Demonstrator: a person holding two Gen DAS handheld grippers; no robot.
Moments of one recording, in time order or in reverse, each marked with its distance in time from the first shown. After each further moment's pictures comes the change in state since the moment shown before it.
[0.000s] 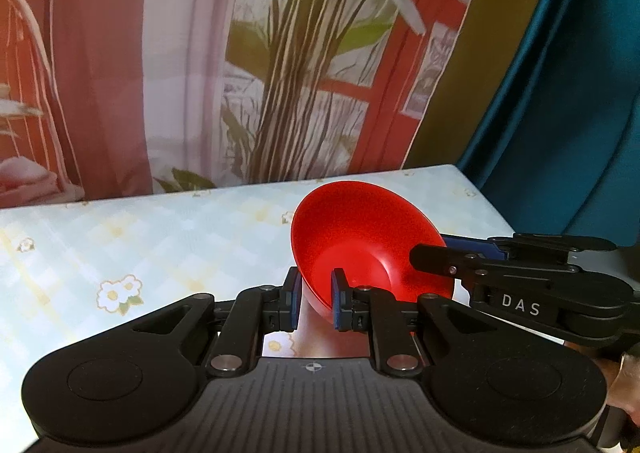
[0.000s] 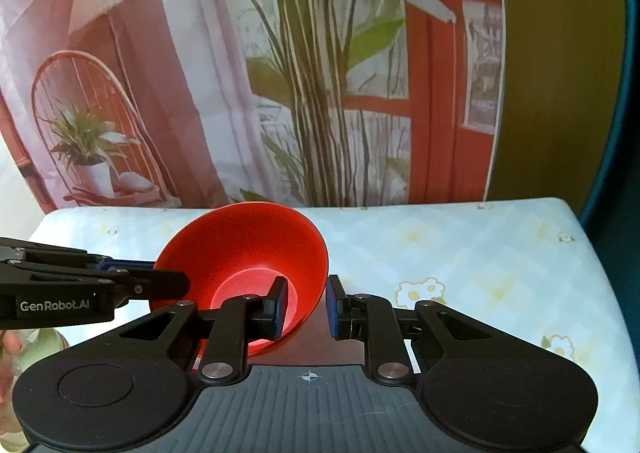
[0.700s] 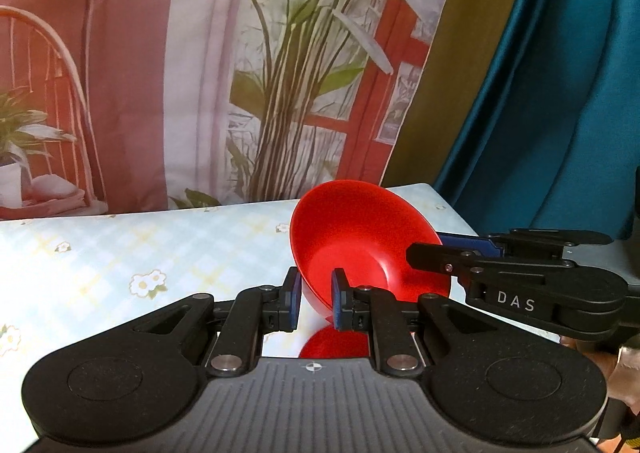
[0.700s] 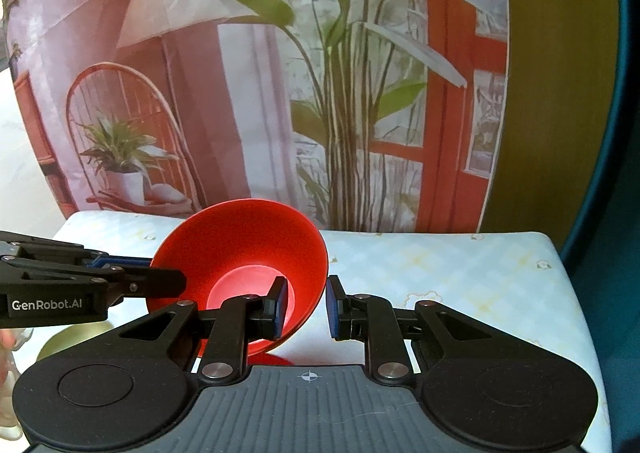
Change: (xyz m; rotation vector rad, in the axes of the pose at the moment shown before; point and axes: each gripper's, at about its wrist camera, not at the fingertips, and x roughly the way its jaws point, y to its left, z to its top) left arm -0.081 -0.012 -0.017 0.013 -0.077 -0.007; right arm -0.075 0.042 0.002 -0.069 -0.059 -0.007
